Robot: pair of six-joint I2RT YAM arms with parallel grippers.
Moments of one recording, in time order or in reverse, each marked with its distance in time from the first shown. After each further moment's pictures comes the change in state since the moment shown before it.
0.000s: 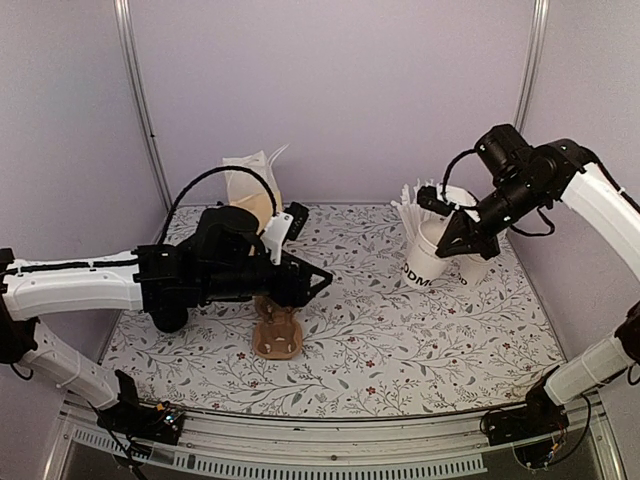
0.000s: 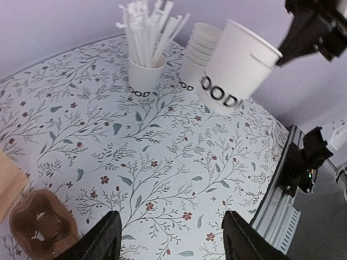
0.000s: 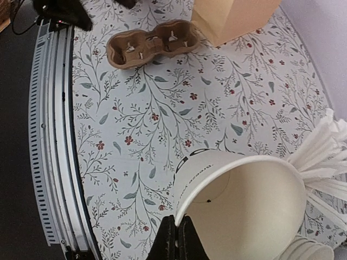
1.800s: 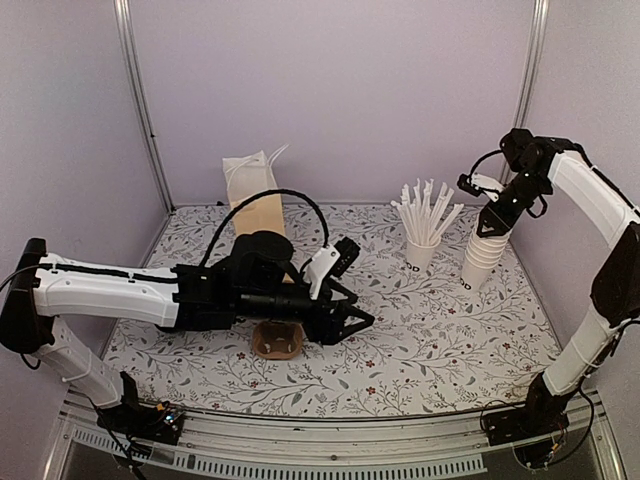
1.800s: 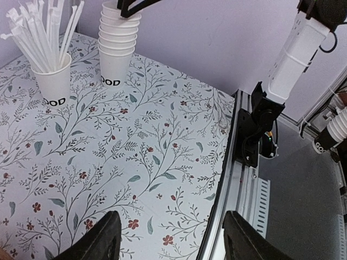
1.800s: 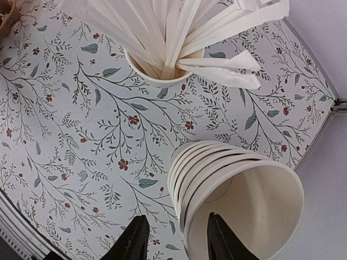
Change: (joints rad) left arm -0.077 0.136 -0.019 0.203 0.227 0.102; right arm -0.365 0.237 0.035 0.077 0.274 0.108
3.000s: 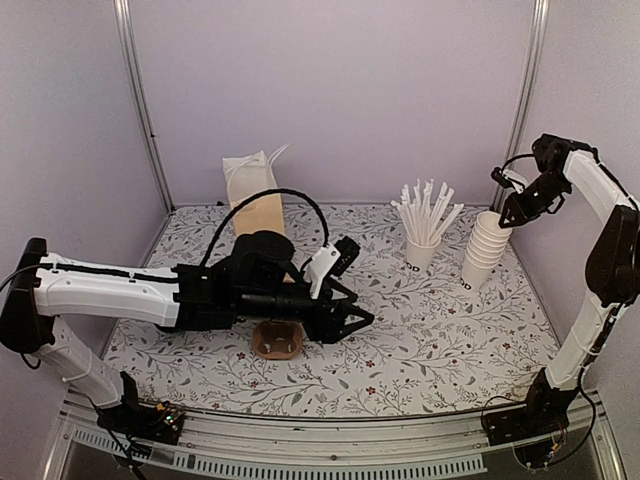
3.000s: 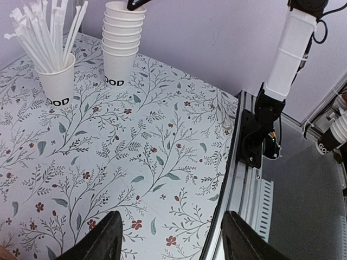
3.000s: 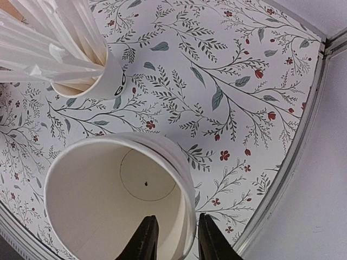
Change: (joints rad) left arm 0.000 0.003 0.003 -0.002 -0.014 0.003; right arm -0.255 0.139 0.093 0.002 -0.137 0.107
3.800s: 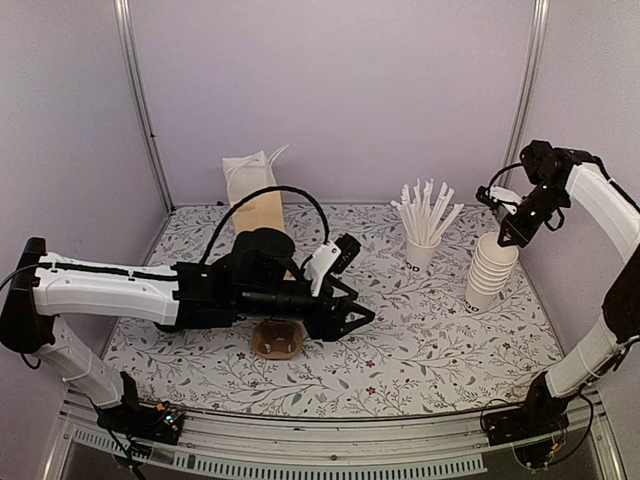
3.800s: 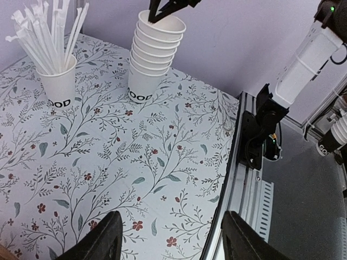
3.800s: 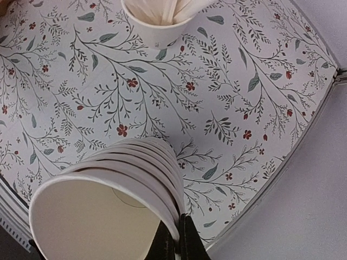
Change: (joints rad) left arm 0.001 0.003 0.018 -0.020 -0.006 0.000; right arm 0.180 -0.269 -0.255 -0.022 0.157 -0.143
